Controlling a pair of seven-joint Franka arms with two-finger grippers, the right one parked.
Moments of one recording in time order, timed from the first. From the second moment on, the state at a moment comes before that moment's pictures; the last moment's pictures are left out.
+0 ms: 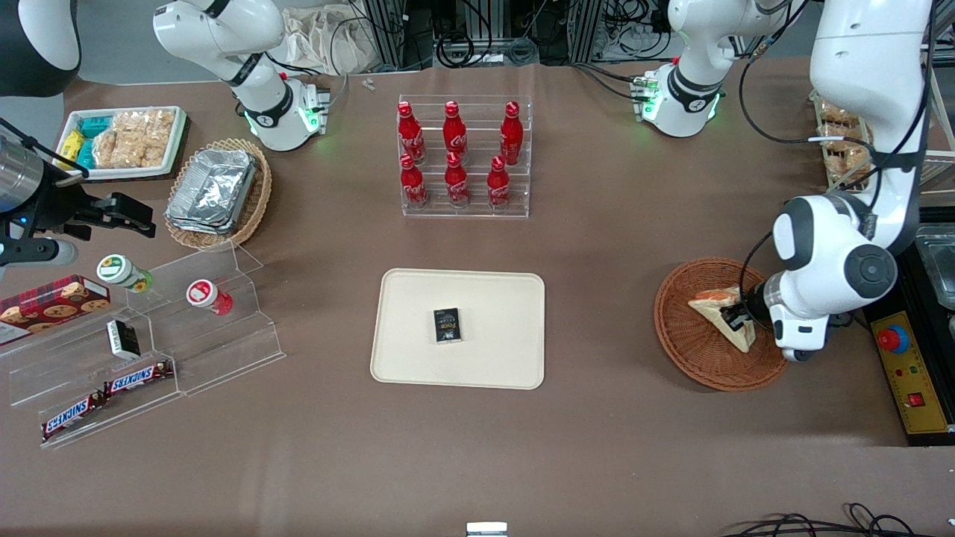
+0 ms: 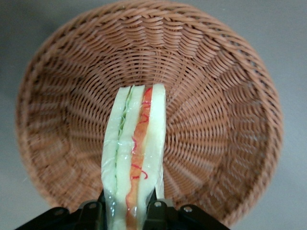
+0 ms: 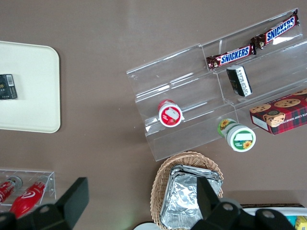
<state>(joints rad) -0.03 0.35 0.02 -1.92 -0.05 2.14 -0.68</state>
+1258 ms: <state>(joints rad) -0.18 0.38 -0.34 -1.59 0.01 1.91 -0.44</state>
